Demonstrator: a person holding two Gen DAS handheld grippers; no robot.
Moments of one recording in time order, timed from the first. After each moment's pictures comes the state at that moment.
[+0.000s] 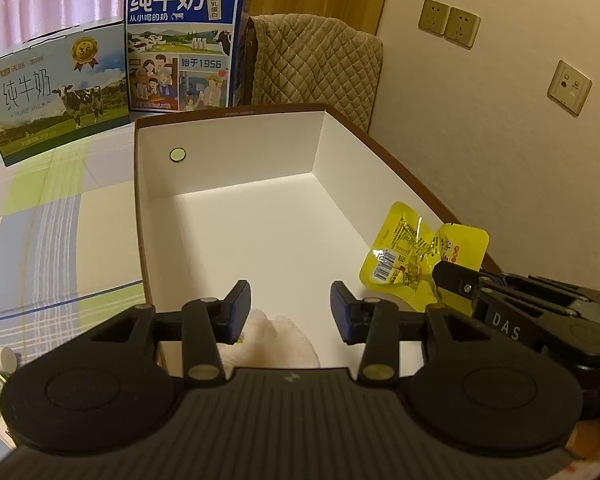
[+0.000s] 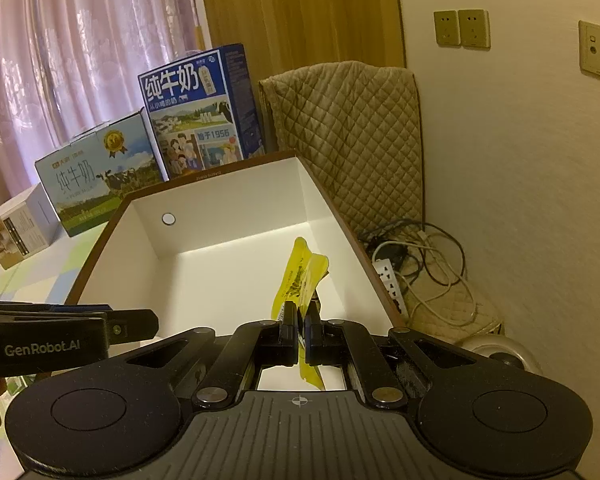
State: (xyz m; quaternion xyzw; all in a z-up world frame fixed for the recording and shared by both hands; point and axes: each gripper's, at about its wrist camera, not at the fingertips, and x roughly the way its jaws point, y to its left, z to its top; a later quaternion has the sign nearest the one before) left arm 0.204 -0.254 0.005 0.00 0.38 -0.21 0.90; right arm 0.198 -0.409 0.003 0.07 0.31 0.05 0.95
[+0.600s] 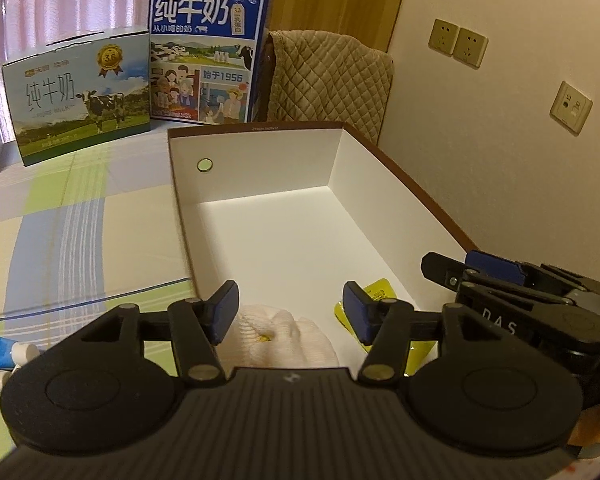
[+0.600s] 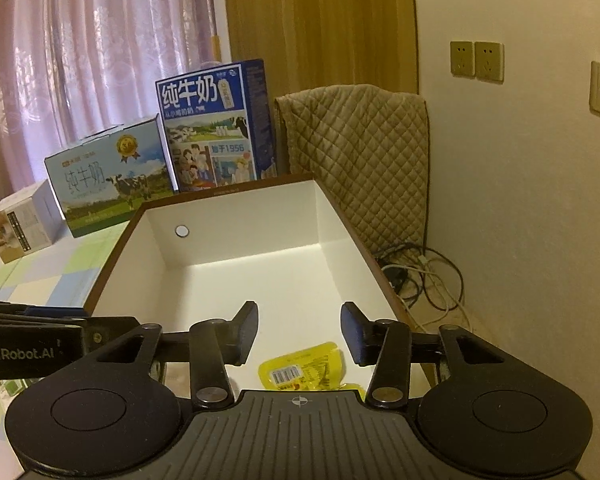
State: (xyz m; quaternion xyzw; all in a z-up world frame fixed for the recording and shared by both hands) left arm 0.196 -0.223 0.022 -0.01 0.37 -0.20 0.91; right arm 0.198 -0.385 0.018 0.03 0.29 0.06 0.96
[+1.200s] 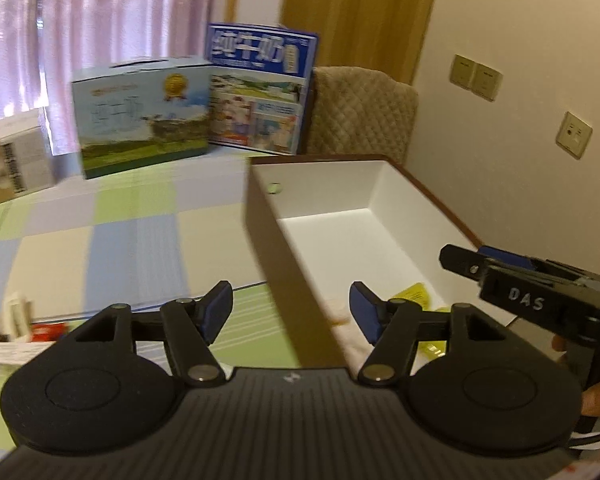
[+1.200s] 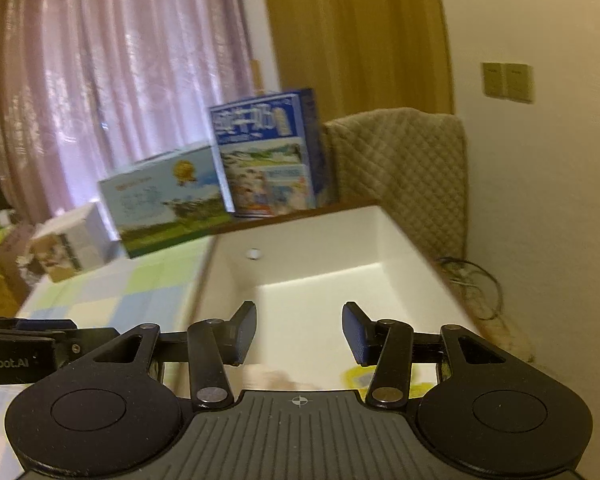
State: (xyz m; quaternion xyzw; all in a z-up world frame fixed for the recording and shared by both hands) left arm 0.157 -0.132 0.059 -0.02 0.34 -0.17 0.93; right arm 0.163 -0.331 0.054 0.06 0.26 0.11 0.96
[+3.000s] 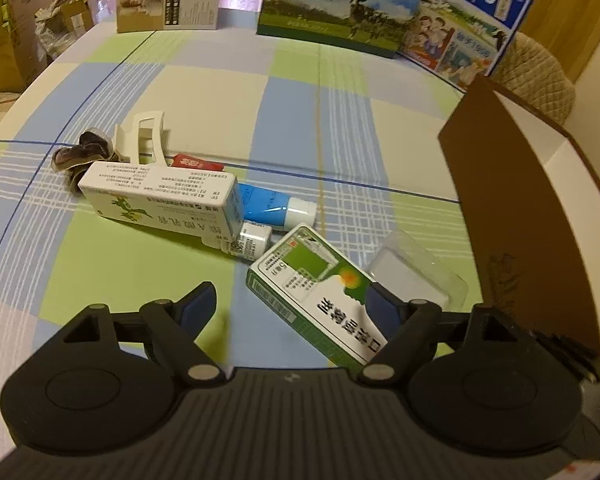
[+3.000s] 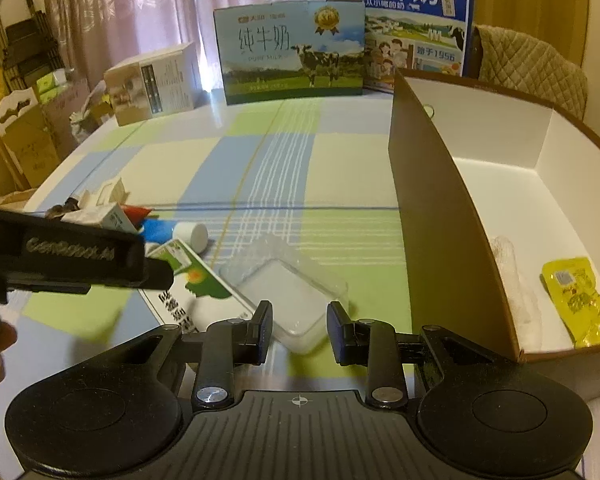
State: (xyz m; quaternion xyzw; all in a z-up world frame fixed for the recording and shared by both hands) left arm 0.171 -0.004 -0.049 -0.12 0.46 0.01 0.88; right arm 0.159 -0.172 -0.062 -0.04 0.38 0.20 0.90
